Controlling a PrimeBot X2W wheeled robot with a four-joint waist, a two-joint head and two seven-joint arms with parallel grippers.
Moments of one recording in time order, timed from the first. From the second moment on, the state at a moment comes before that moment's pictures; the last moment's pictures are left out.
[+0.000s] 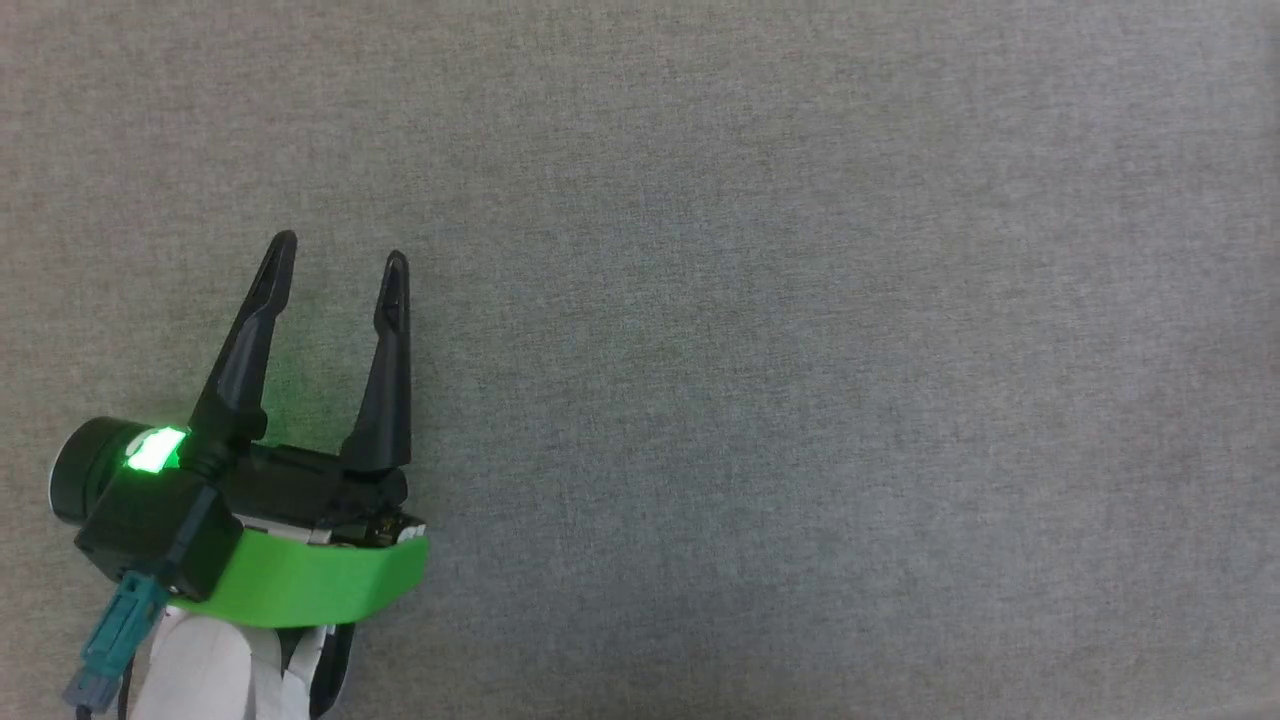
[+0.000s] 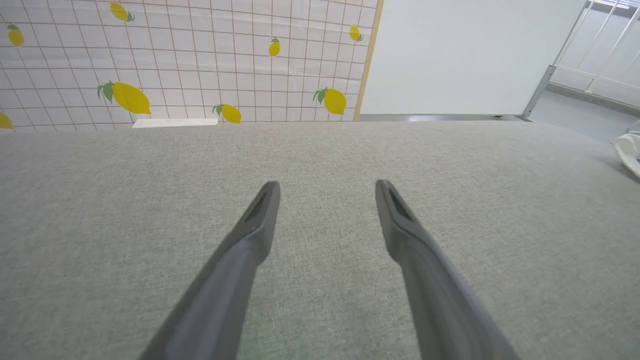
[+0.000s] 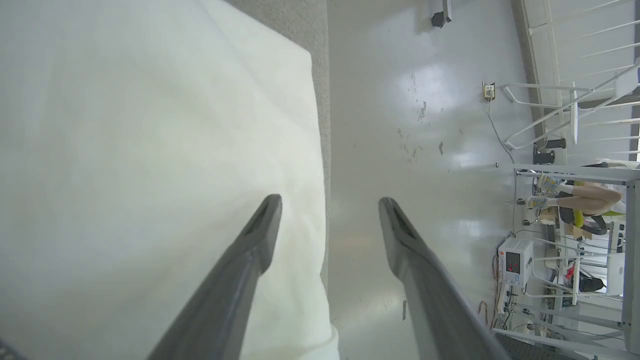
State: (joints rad) left arm -0.13 0.25 -0.14 -0.36 -0.23 -0.03 -0.20; right arm -0.52 -0.72 -0.24 0.27 -0.02 0.13 0.56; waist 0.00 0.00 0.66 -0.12
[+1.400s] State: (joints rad) left arm 0.15 0.19 -0.14 -0.10 -0.28 0.05 -0.24; right arm 0.05 -0.06 -0.19 -0.16 -0.13 0.13 0.02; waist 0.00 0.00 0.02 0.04
